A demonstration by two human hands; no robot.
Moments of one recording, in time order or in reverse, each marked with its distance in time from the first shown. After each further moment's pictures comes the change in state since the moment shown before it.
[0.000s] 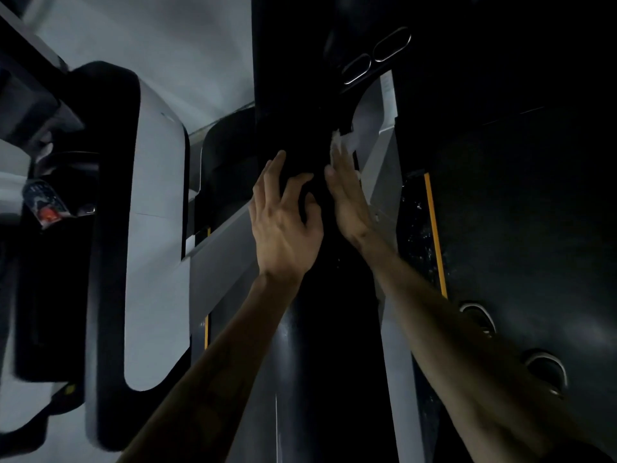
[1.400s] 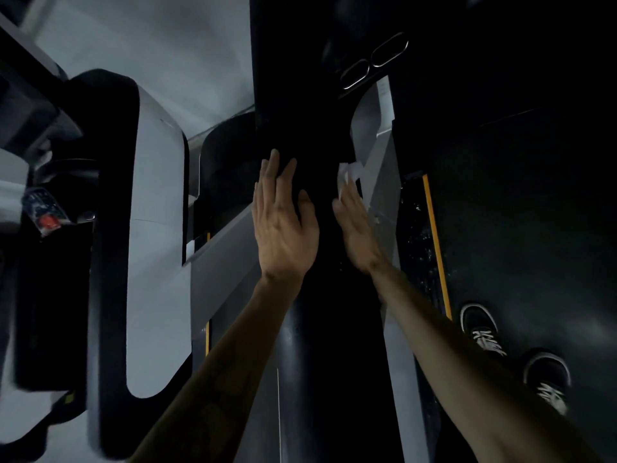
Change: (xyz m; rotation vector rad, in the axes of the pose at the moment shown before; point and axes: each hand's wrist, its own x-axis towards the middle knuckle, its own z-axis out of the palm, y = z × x) left_hand 0.005 -0.003 0.004 -0.125 0.017 -0.038; right_hand -0.038 0.016 -0.002 -0.067 -0.014 0.065
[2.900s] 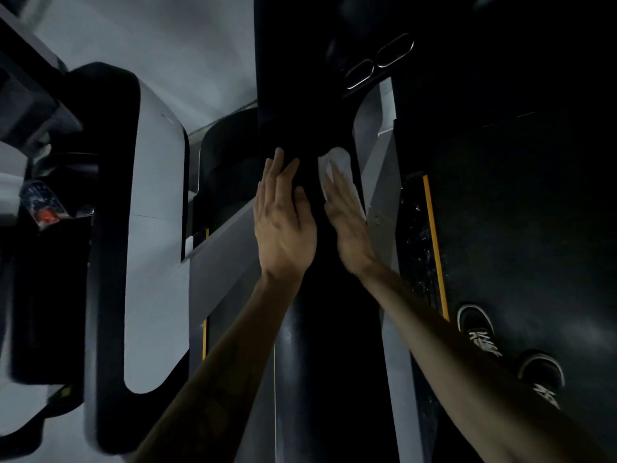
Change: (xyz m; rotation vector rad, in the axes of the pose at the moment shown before) left_hand 0.003 -0.005 0.002 -0.072 0.016 -0.017; right_hand -0.004 -0.021 0.008 -0.095 -0.040 -0.185
